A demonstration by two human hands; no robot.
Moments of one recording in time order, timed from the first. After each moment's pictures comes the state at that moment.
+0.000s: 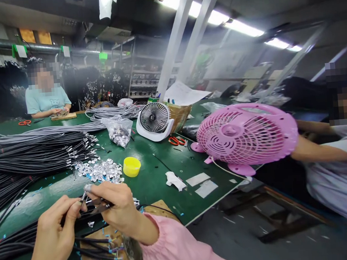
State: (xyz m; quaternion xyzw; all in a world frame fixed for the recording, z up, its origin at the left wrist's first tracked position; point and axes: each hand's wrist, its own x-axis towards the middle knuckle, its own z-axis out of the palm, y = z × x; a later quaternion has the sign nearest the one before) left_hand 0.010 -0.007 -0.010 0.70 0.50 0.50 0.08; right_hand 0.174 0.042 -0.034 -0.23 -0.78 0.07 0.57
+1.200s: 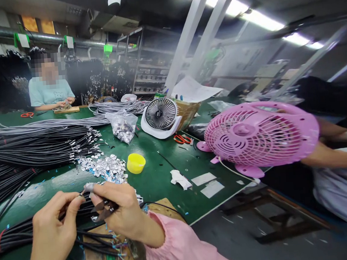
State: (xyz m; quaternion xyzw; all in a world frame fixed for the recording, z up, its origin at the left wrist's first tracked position) left_hand 0.016 -0.012 -0.007 0.63 0.56 0.53 0.09; right_hand 0.175 0.029 -0.031 -0.26 -0.82 0.09 0.51
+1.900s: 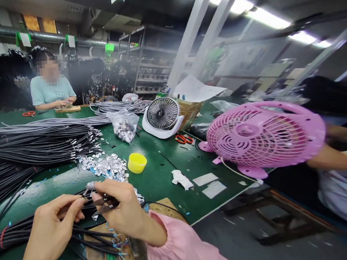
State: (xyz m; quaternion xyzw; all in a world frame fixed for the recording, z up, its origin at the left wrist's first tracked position) left_hand 0.007 -0.010 -0.003 0.61 0.59 0.46 0.25; right_hand 0.175 0.028 -0.025 -0.26 -0.79 0.16 0.53
